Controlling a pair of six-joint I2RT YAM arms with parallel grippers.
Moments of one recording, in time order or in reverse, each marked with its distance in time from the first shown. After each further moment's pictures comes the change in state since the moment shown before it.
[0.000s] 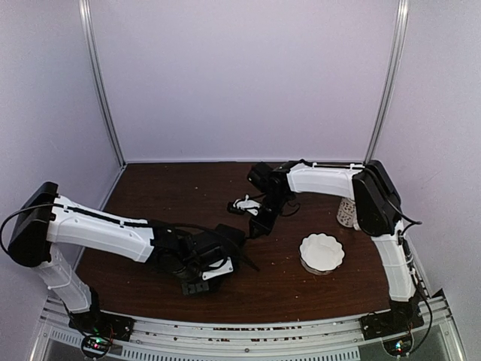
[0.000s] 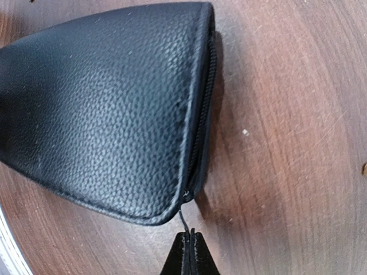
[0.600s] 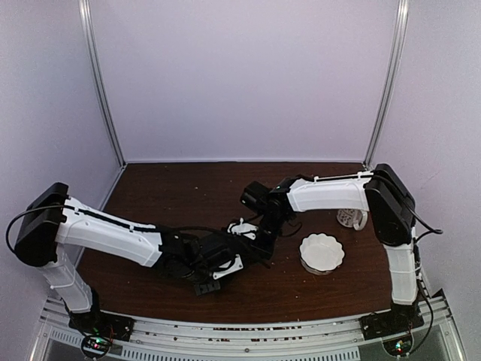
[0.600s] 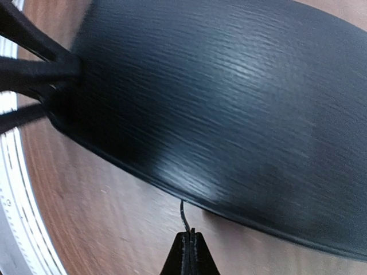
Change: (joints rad) left arm -0.020 0.071 0.008 0.154 -0.040 -0.028; right arm 0.143 -0.177 -0.281 0.074 -0.037 0.021
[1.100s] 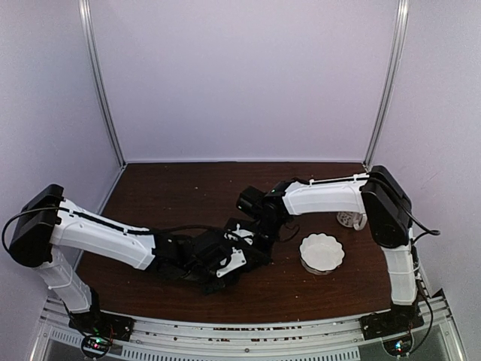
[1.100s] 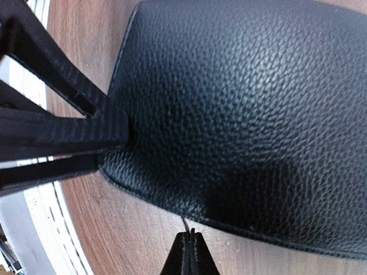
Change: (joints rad) left arm 0.000 -0.049 -0.075 0.218 0.056 -0.021; right arm 0.041 0.026 0.024 -0.048 -0.096 0.029
